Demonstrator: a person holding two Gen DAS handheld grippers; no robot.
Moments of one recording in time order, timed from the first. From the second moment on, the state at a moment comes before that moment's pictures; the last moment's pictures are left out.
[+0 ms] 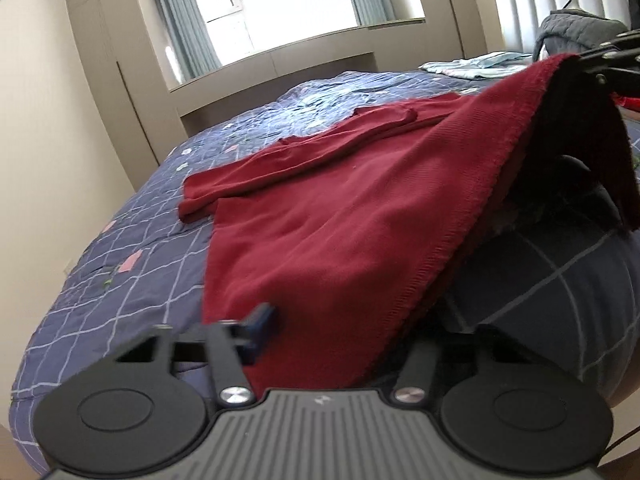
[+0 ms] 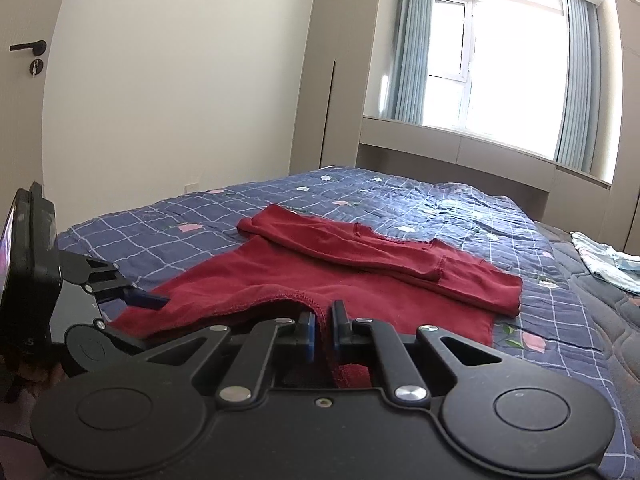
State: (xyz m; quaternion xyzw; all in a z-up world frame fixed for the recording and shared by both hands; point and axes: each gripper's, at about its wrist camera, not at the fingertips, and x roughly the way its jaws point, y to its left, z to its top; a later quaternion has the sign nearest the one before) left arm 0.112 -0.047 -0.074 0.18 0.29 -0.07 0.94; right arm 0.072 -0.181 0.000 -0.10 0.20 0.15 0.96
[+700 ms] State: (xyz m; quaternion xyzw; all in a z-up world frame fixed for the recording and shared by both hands) left arm 0.090 -0.028 -0.062 0.26 0.26 -0.12 0.92; right arm 0.058 -0.159 -0.070 -0.27 0.26 0.12 0.92
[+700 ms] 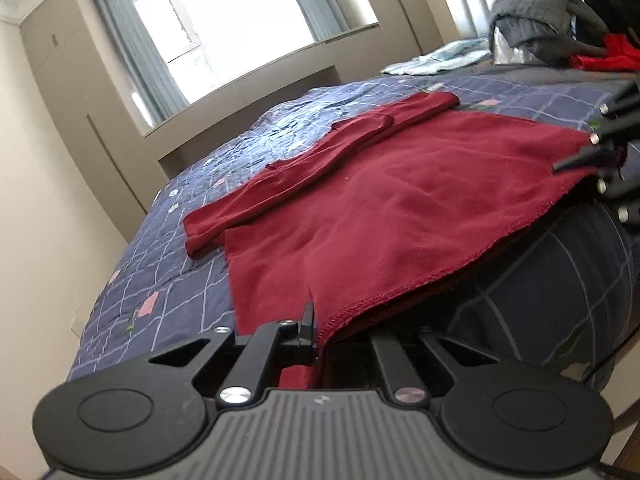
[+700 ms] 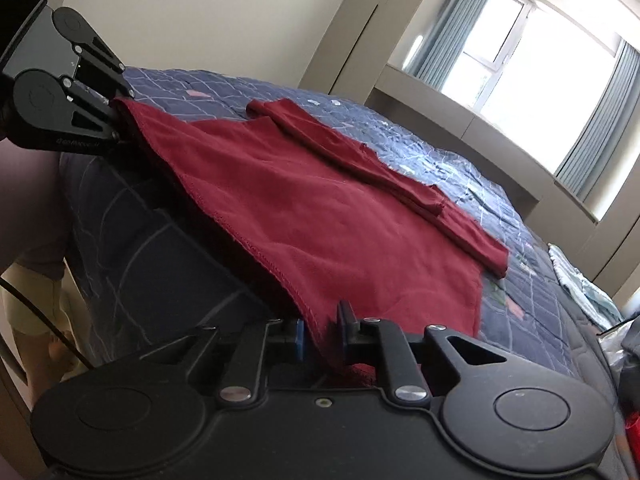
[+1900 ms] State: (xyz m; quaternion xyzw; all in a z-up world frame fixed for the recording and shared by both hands) left arm 0.106 0.006 0.060 0.28 0.35 -0.26 0.86; right arm 0.094 -0.184 0.079 -0.34 0.34 0.31 0.82
